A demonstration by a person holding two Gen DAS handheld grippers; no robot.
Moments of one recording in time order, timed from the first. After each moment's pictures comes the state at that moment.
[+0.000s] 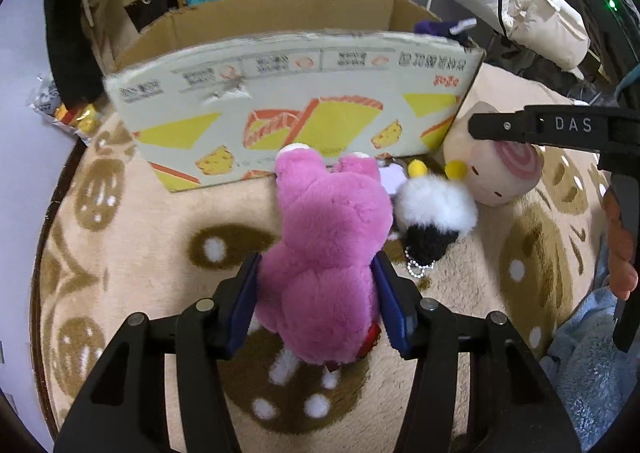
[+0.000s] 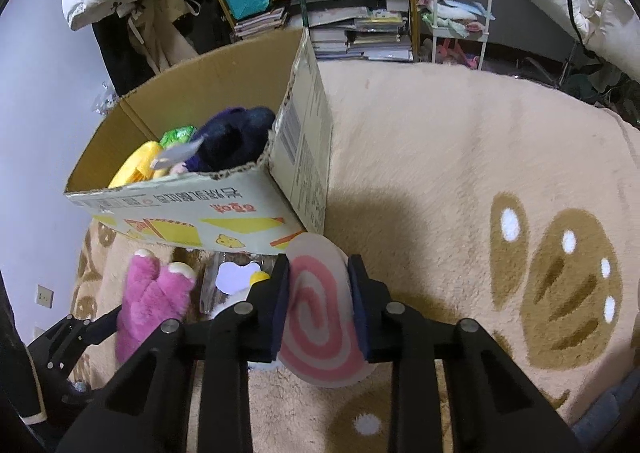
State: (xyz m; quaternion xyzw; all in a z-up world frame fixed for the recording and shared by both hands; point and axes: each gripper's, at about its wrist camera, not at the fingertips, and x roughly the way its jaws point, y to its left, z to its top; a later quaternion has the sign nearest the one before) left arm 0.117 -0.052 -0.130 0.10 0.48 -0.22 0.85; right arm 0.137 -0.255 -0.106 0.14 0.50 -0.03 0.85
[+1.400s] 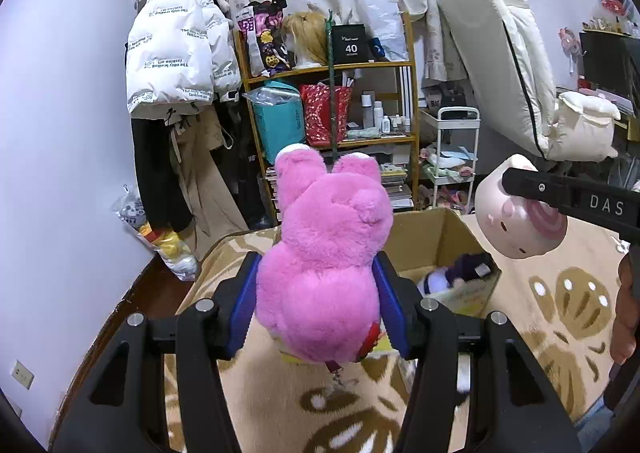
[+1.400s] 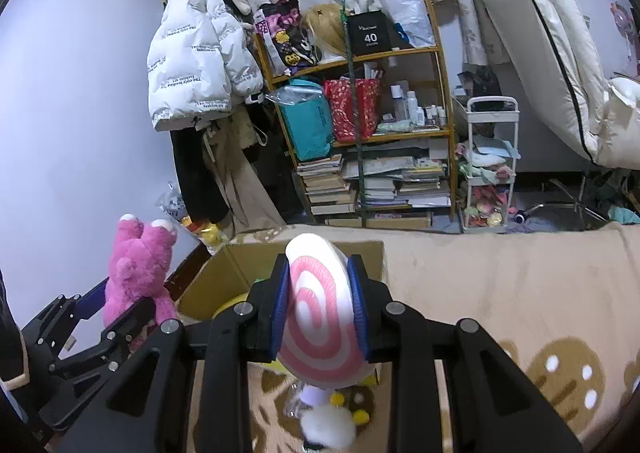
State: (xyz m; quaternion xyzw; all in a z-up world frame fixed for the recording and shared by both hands) left arm 0.122 -0.039 0.004 0.09 0.23 -0.12 0.96; right arm 0.120 -0.227 0.017 0.13 0.26 0.02 0.96
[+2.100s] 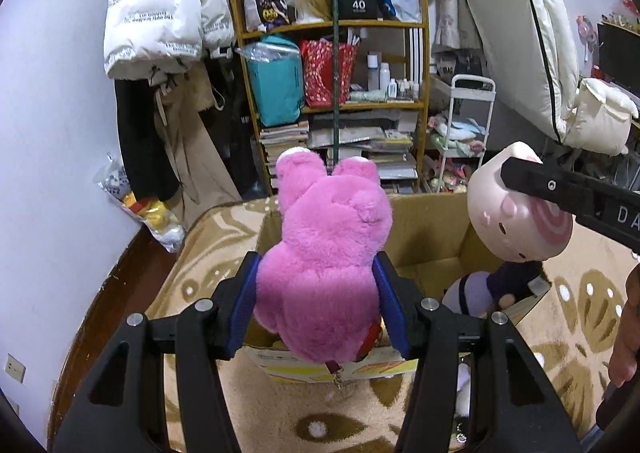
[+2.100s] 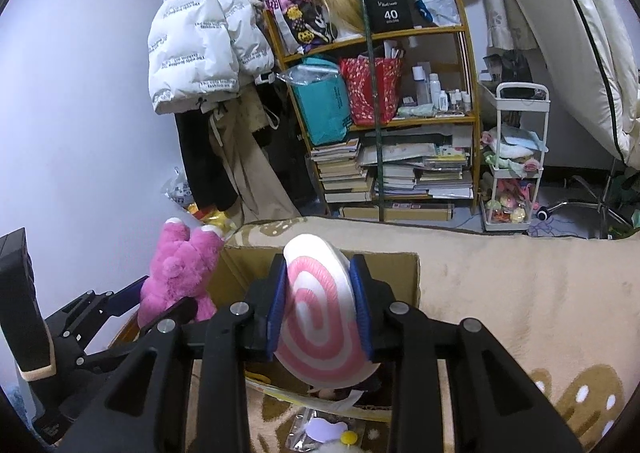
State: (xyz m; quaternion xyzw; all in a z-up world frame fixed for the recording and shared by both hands) left arm 0.202 -0.050 -0.036 0.09 0.30 -0.12 0.94; right arm 0.184 -0.219 -0.010 0.12 0.29 0.05 0.95
